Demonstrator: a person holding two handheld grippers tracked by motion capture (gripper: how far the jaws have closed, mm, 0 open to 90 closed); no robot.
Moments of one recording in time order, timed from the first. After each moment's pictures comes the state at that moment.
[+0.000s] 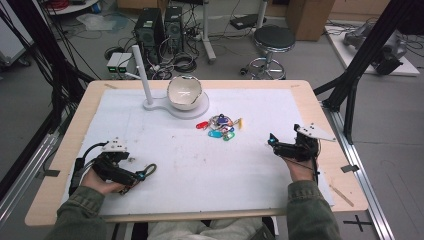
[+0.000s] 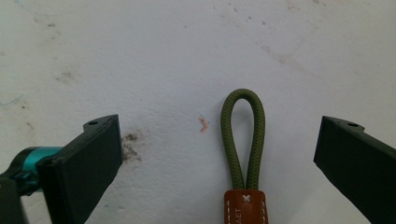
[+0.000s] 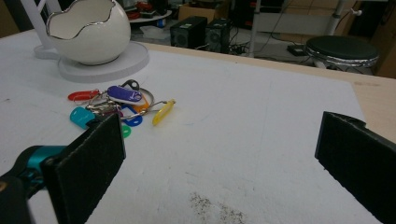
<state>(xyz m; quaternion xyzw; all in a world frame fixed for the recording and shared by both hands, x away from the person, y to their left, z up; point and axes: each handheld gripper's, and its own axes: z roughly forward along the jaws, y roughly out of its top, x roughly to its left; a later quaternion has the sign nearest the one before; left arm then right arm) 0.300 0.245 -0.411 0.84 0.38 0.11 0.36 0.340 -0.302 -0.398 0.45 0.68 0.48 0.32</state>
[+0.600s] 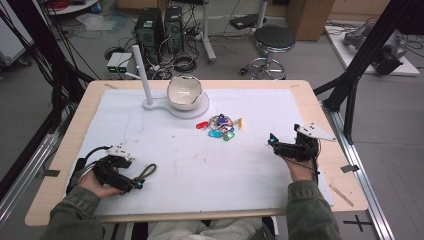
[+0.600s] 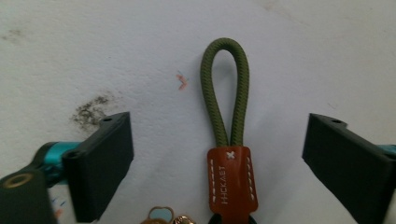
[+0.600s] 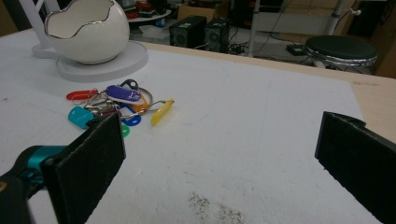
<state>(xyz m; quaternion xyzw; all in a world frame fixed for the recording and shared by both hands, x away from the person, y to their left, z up) 0.296 0.246 -0.417 0.88 0.36 0.06 0.32 0.341 -0.302 -0.398 0.45 0.68 0.48 0.32</state>
